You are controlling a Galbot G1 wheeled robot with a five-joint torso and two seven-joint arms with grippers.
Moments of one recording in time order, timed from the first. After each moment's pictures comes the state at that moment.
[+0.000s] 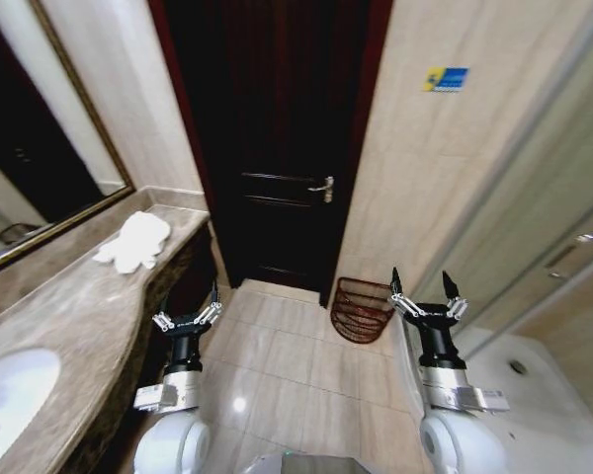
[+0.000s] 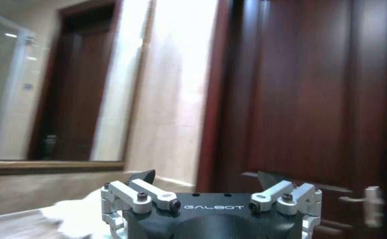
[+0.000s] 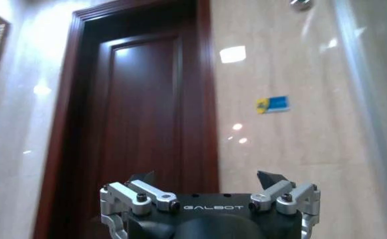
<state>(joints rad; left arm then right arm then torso) 1.76 -1.61 -0.57 -2.35 -0.08 -0.17 -0.16 -1.67 1.50 0.60 2.36 0.12 0.22 0.01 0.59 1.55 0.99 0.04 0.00</state>
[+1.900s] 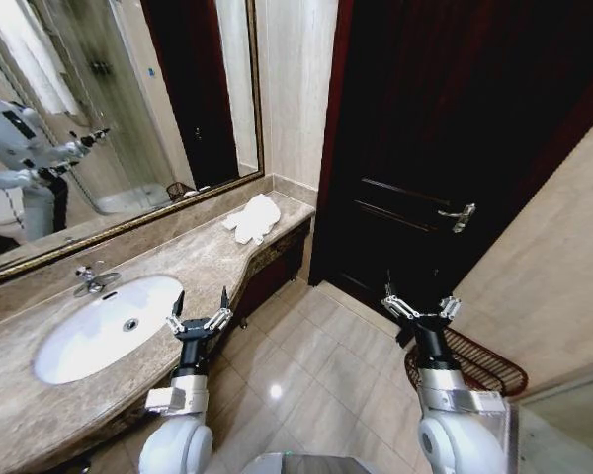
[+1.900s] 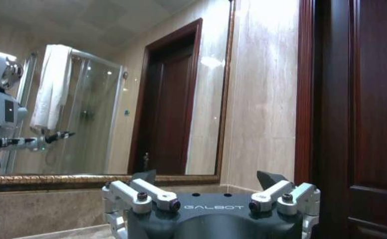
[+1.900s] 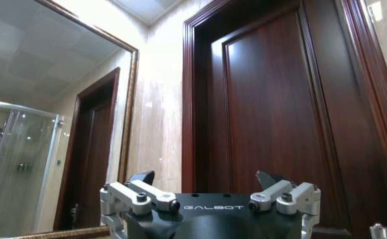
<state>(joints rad) 1.77 -1.61 -0.55 -2.31 -0.06 -0.23 -0.05 -1.67 1.51 0.59 2.36 0.12 0.25 -0.04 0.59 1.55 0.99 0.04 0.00</state>
